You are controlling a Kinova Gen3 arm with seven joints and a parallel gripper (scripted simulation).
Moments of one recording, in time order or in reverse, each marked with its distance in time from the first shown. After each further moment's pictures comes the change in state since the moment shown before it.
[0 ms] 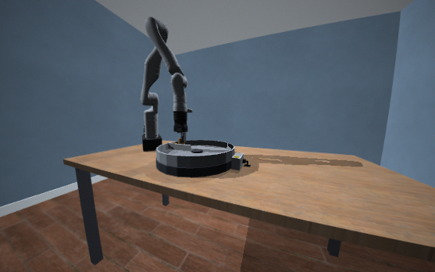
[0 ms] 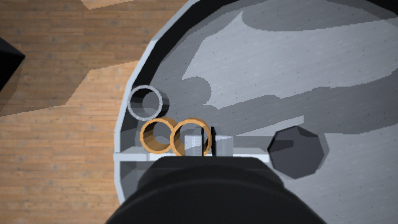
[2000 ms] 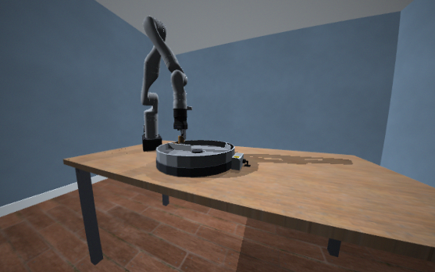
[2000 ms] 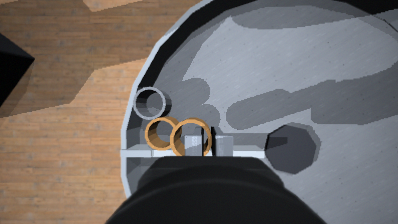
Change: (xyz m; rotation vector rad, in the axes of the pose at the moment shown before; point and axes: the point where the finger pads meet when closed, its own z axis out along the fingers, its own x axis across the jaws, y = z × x) arm 0.000 0.000 -0.015 0.000 0.000 0.000
